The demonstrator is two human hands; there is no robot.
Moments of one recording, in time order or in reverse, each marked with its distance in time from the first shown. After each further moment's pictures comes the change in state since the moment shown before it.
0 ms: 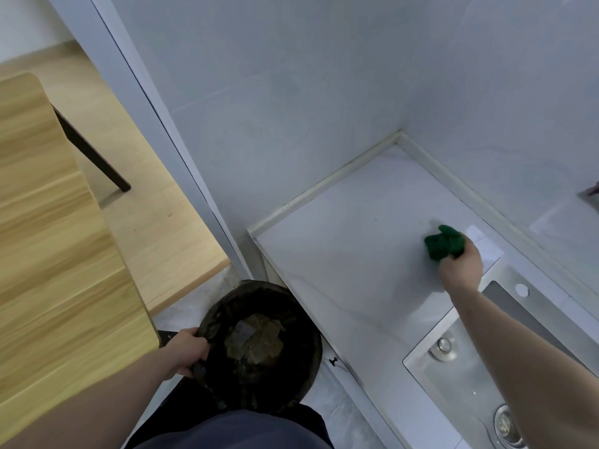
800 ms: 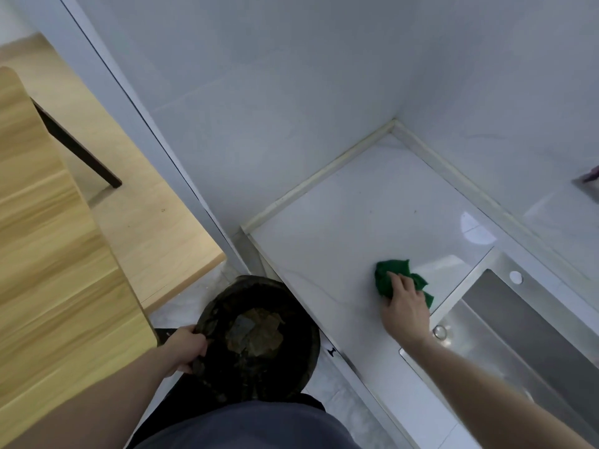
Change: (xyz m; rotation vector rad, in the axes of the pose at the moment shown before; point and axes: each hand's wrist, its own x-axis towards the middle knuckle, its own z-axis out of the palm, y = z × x) left_hand 0.002 0.006 0.001 0.031 0.021 -0.021; right_hand -0.122 0.025 0.039 -0.631 -0.404 -0.172
